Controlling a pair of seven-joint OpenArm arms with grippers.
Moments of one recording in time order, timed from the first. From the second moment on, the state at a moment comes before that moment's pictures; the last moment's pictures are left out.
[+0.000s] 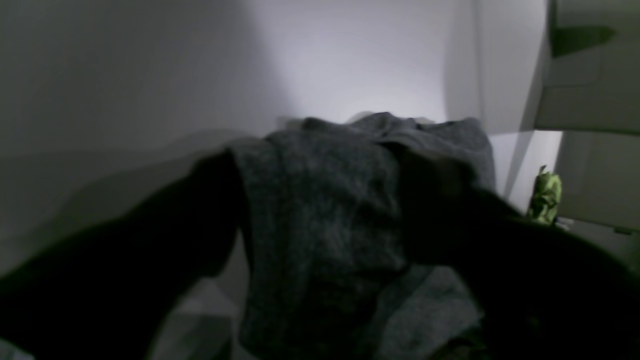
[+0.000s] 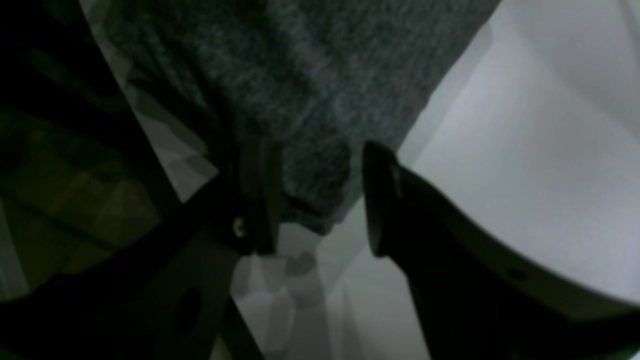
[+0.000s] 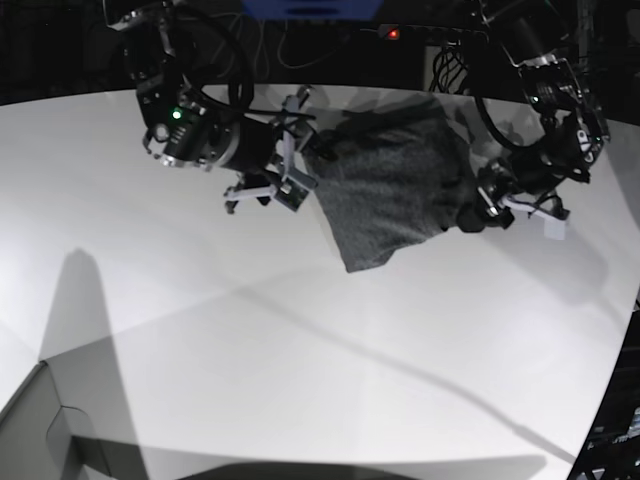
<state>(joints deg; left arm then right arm) 1.4 -4.9 -36.2 80.4 -50.2 -16.9 66.4 -10.8 6.8 -14.6 107.4 14.1 39.6 -51.4</state>
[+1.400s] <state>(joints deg) 5.6 0.4 -23.6 76.5 -53.2 -19.9 59.3 -13.1 6.7 -3.2 110.9 14.6 39.7 -55.0</state>
